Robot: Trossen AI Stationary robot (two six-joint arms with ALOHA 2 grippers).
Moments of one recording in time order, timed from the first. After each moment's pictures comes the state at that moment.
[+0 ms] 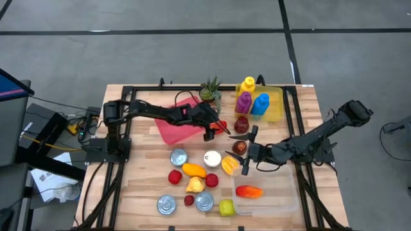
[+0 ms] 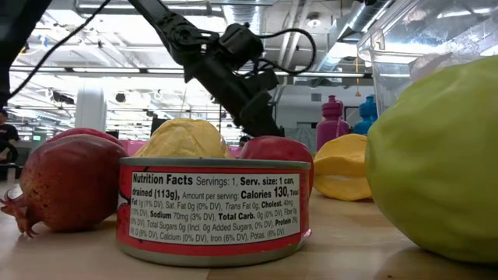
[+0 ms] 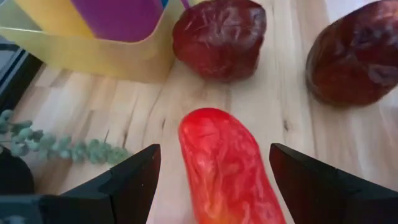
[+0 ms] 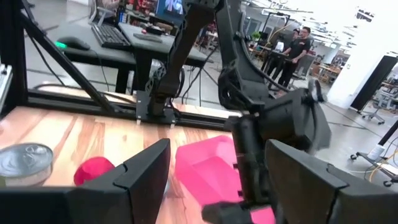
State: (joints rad) left arm 0.22 1.92 1.18 0.04 -0.03 0.15; right arm 0.49 1.24 0.72 0.43 0.77 -0.20
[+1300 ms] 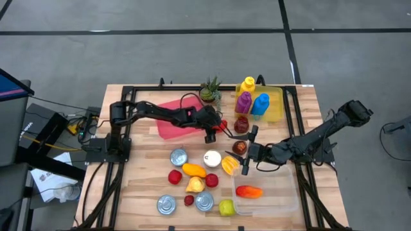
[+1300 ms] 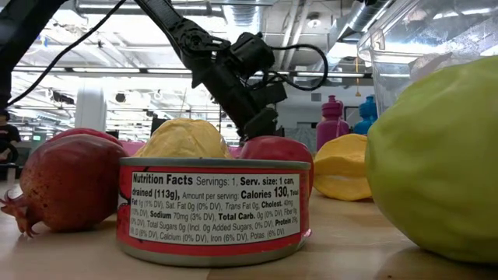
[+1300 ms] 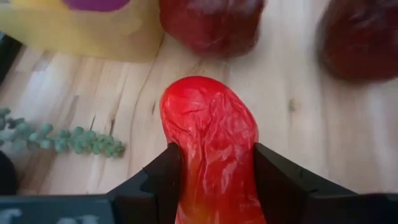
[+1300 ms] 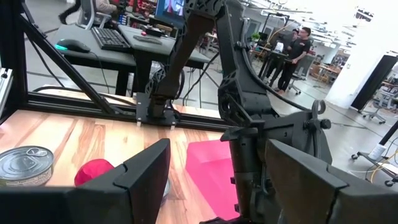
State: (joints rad) left arm 0.19 1.98 1.25 -0.05 -0.08 0.16; right arm 0.49 1.24 0.72 0.44 0.77 -0.21
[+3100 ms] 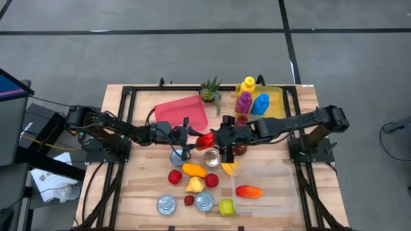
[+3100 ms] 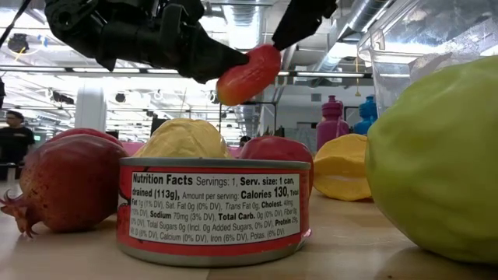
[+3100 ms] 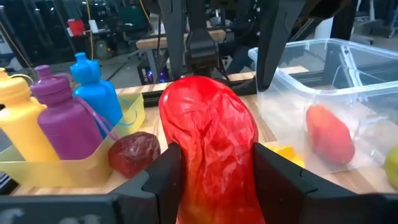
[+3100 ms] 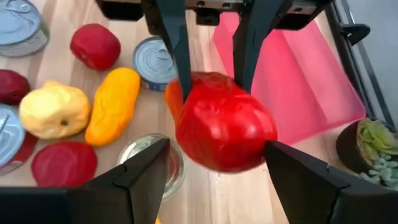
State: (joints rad) left arm -0.03 1.49 0.55 0.82 -0.04 0.14; right arm 0.18 1.61 1.41 -0.66 0.31 0.02
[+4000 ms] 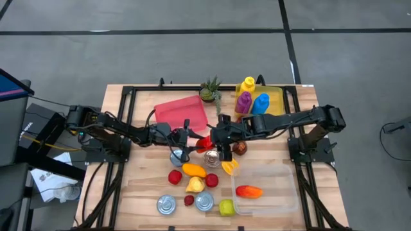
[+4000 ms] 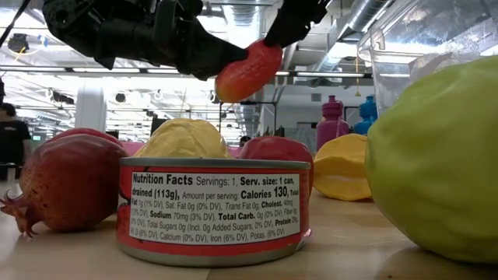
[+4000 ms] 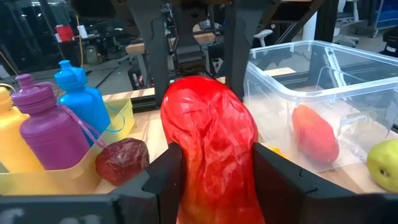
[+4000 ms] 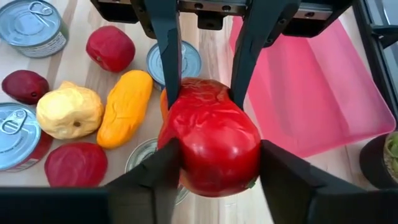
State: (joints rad) left arm -0.04 1.49 0.55 0.83 -0.02 0.15; right arm 0.13 1.64 1.44 -0.65 0.18 -0.03
